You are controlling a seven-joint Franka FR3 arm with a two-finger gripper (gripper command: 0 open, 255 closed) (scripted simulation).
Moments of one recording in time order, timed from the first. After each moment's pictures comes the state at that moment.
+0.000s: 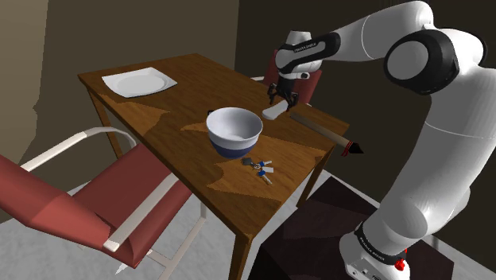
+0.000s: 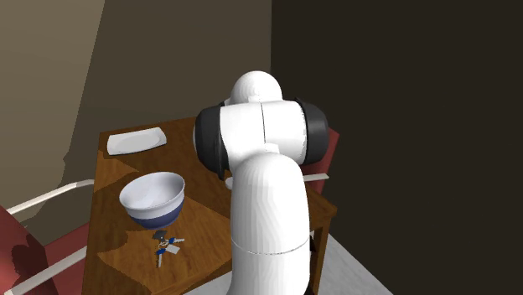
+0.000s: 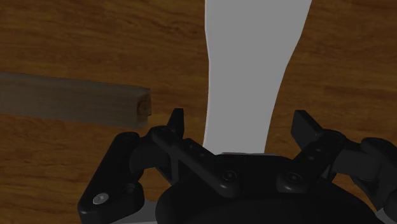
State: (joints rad) arm -0.26 0.29 -0.06 -1.82 0.04 2.12 1.05
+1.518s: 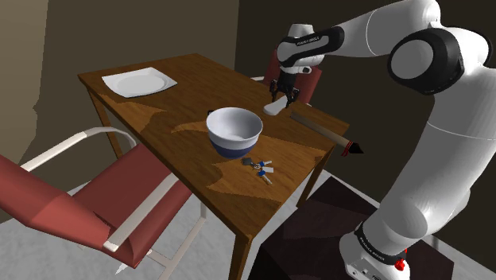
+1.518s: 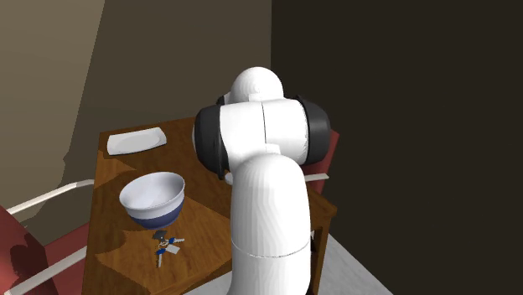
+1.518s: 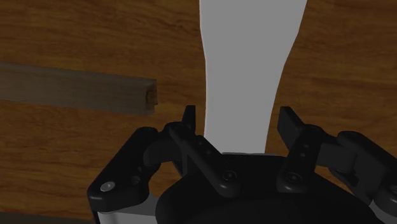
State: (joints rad) arm -0.26 0.27 -0.06 -1.78 0.03 2.06 1.05
